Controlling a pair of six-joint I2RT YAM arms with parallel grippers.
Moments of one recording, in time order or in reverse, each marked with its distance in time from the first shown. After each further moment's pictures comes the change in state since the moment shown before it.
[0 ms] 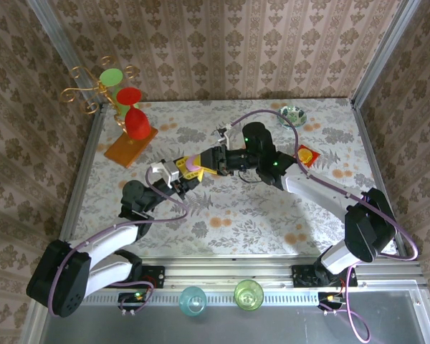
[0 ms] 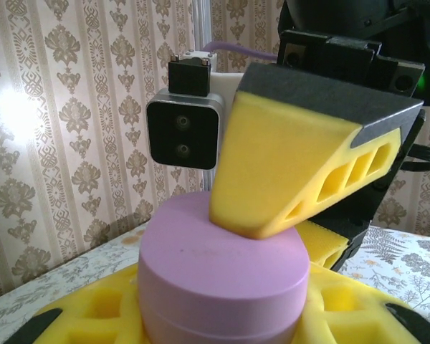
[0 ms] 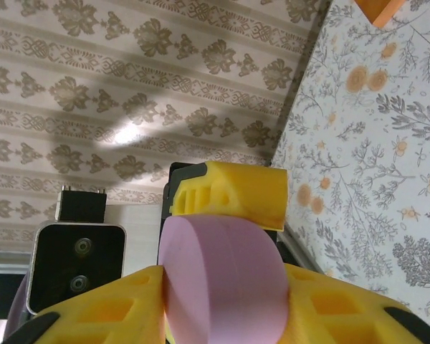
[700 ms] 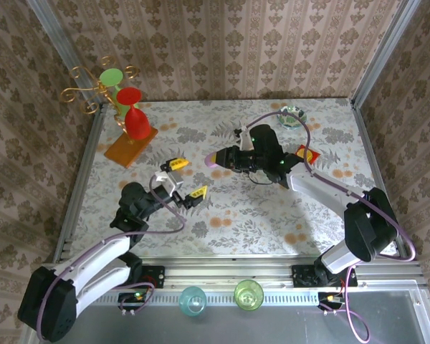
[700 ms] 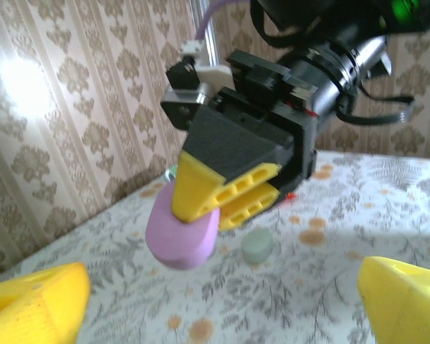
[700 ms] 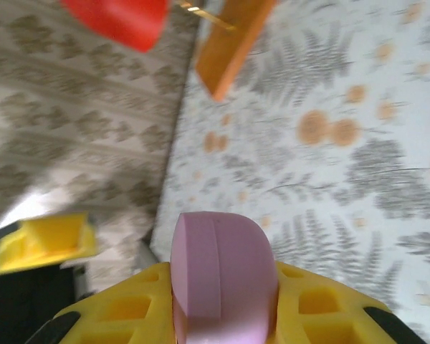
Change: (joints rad) left arm -0.027 -0.228 -0.023 -0.428 -0.061 0.233; right arm -0.084 0.017 -0.040 -0.205 0.296 -0.232
